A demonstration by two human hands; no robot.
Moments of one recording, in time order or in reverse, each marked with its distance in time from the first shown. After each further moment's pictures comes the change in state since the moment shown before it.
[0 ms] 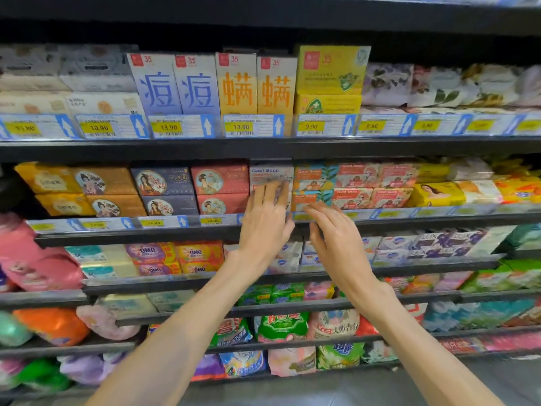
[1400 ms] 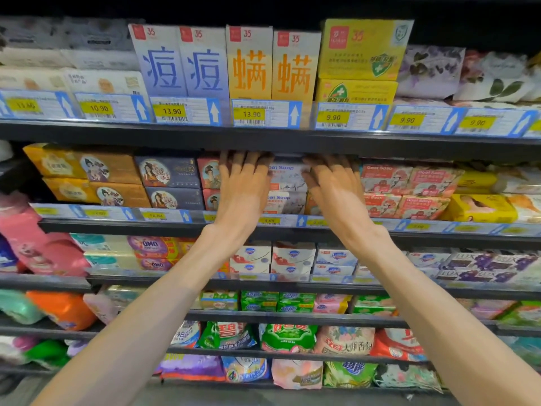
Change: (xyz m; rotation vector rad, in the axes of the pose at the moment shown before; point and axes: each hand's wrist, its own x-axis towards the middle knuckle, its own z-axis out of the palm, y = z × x) left_hand 0.041 -0.057 0.001 0.200 0.302 -0.099; right_hand 0.111 -0.002 0.018 -0.162 0.055 -0.003
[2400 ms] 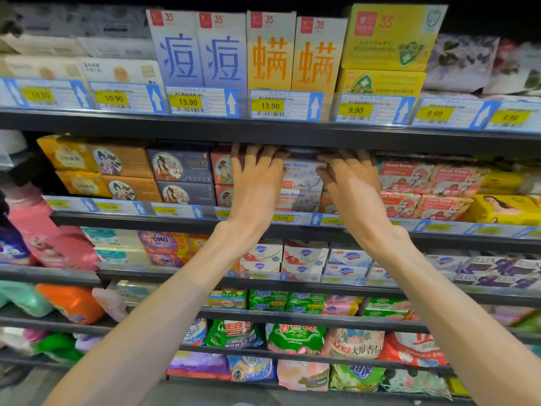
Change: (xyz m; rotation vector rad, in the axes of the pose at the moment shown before) left_hand -0.006 -0.006 0.006 0.059 0.103 0.031; right_hand -0.004 -0.003 -0.003 0.037 0.072 -0.057
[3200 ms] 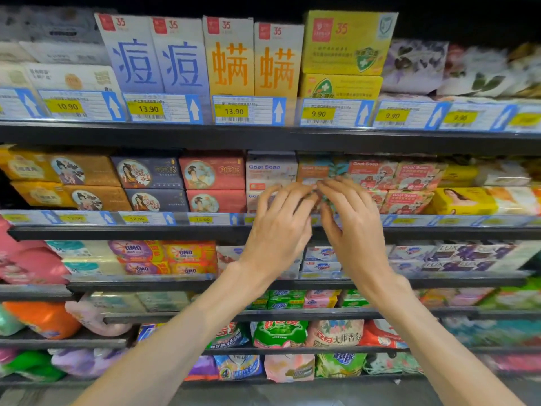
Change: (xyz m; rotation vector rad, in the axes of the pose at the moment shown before) left_hand -0.040 0.078 -0.031 -0.348 -0.073 0.239; right_hand -0.069 0.031 -0.021 0.138 0.103 -0.065
